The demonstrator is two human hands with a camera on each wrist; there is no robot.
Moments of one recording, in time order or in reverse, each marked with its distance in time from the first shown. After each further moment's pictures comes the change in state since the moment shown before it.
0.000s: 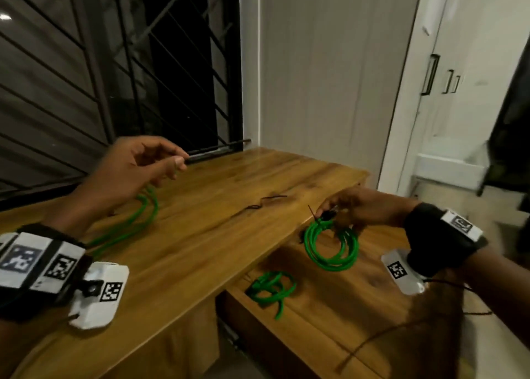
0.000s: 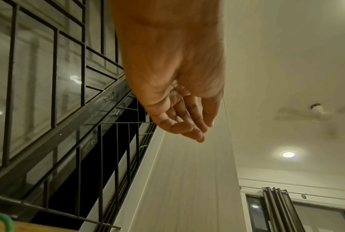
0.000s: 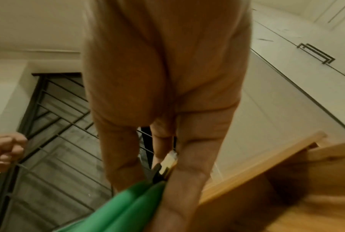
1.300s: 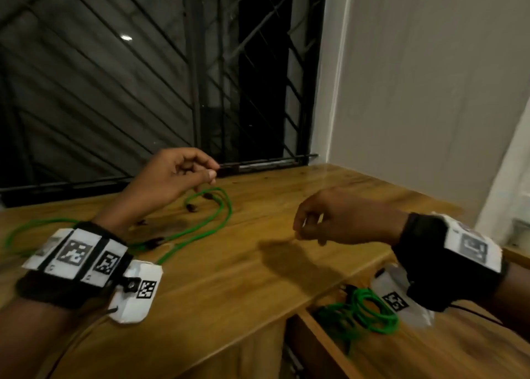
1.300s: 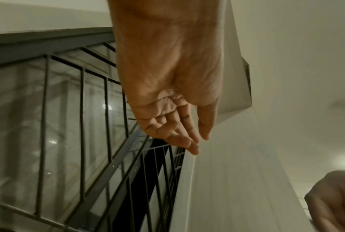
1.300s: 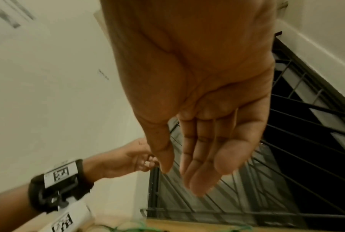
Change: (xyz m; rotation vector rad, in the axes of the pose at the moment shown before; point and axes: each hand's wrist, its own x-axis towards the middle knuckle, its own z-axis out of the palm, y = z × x) left_hand -0.036 -0.017 -0.067 0.122 0.118 -0.199; right_hand 0.052 -0.166 0.086 -0.554 -0.025 -0.351
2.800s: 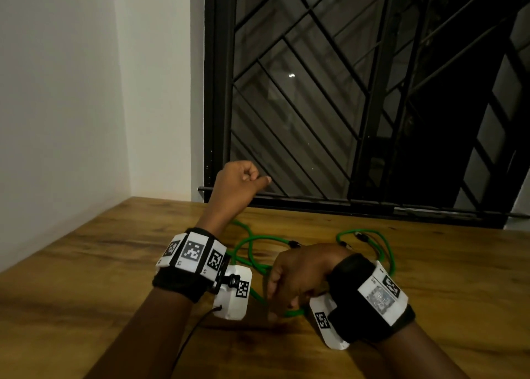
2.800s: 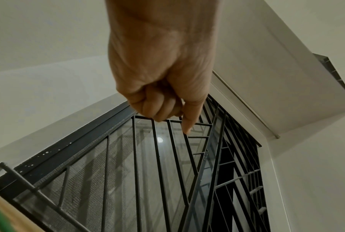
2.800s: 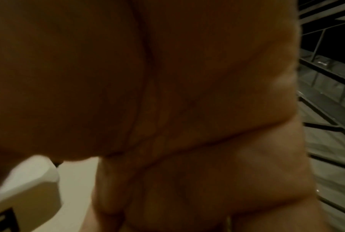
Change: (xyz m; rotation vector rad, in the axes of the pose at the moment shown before) left_hand -0.044 -0.083 -0.142 0.236 0.648 -0.212; right_hand 0.211 -0.201 0.108 0.088 -0.697 -0.398
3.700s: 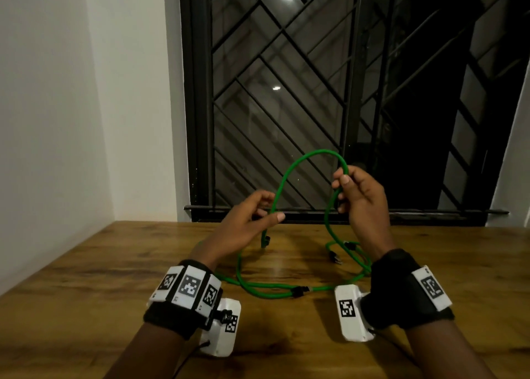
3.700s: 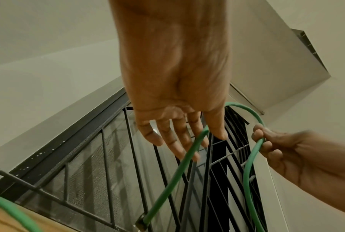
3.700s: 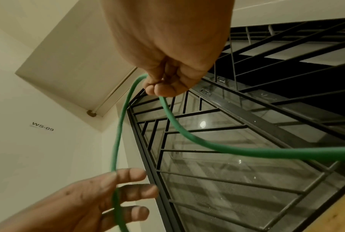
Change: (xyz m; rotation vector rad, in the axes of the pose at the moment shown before) left_hand -0.018 0.000 0.023 0.027 -0.430 0.072; right_hand -0.041 0.070 -0.058 0.675 1.471 -0.644
